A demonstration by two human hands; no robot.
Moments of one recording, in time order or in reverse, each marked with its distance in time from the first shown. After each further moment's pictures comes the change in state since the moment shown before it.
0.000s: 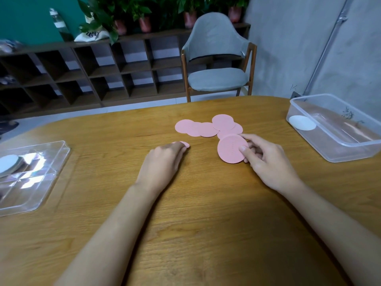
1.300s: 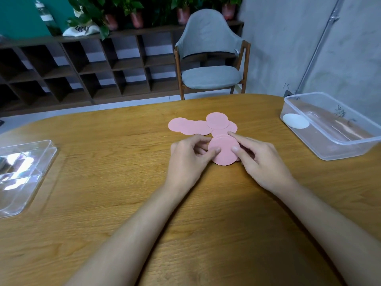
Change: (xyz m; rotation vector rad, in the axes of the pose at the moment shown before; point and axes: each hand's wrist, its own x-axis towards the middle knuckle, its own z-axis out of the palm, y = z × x) left_hand 0.018 0.073 0.024 -0.621 0.084 -0.228; right_hand -0.003 -0.011 -0.002 -0.151 -0.054 -0.062
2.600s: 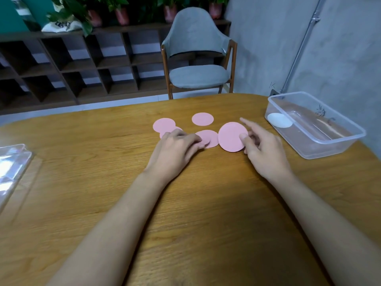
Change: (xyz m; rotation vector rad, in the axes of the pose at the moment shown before) left_hand 0.039 -0.035 0.003 0.542 -0.202 0.406; right_hand 0.012 0.033 -0.022 -0.017 0.224 0.191
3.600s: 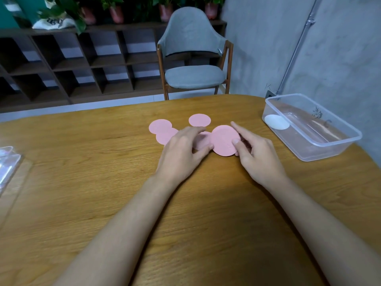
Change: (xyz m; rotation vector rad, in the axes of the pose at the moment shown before) left_hand 0.011 0.027 0.009 -0.236 0.079 -0.155; right_hand -0.005 -0.011 0.003 -0.027 -0.062 -0.054
